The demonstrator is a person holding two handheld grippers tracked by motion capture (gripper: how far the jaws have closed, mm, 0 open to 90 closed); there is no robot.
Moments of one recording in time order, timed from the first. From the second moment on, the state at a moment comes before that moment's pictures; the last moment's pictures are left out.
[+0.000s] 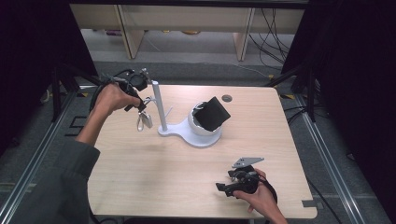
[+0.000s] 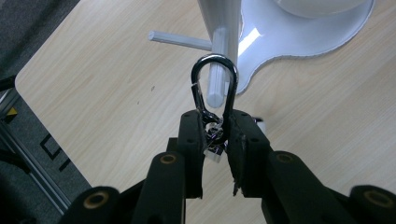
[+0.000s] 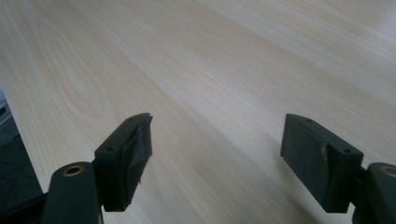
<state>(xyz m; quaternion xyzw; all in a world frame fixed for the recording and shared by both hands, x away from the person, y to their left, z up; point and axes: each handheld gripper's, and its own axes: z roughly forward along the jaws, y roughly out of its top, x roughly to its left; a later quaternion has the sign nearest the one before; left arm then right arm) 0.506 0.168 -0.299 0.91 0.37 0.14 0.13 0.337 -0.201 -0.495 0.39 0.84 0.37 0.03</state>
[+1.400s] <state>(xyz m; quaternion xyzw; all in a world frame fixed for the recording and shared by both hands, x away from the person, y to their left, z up) 0.481 0.168 -0.322 0.90 0.36 0.12 0.19 0.336 -0.200 -0.495 0.40 0.84 0.37 0.03</state>
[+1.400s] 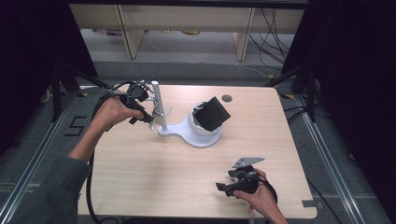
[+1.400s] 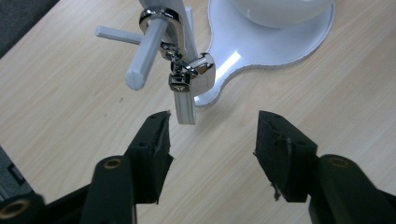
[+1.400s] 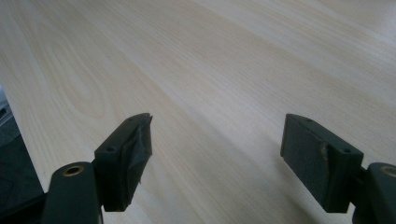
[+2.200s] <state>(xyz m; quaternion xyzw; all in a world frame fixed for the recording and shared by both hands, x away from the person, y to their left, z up) 0.438 0.185 -0.368 0.90 0.34 0.12 0.24 0.337 -0.202 -0.493 0.40 0.84 0.37 0.03</state>
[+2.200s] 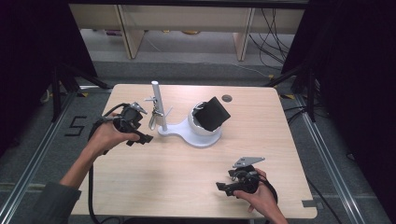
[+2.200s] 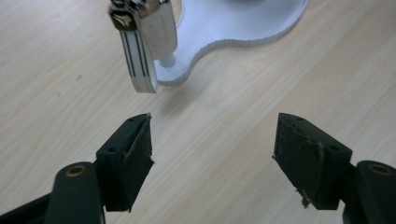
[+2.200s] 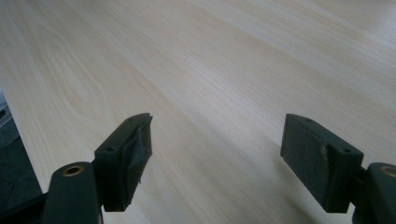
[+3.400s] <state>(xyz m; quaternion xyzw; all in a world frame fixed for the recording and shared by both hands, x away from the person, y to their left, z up) 0.354 0.175 -0.445 0.88 0.32 0.13 0.33 0.339 -0.202 -0.491 0.40 0.84 0.37 0.03</state>
